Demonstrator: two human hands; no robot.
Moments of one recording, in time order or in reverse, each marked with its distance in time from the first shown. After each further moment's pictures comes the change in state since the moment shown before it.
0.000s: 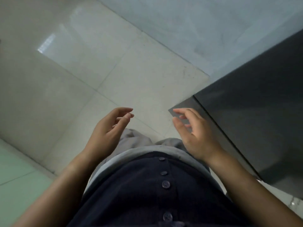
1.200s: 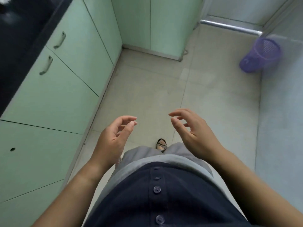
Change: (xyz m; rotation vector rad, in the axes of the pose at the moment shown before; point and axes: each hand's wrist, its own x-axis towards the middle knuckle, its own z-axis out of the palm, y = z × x) left_hand 0.098 -0.103 -0.475 -0.544 1.200 -0.375; right_hand 0.414 -0.494 0.397 -0.336 -1.009 -0.869
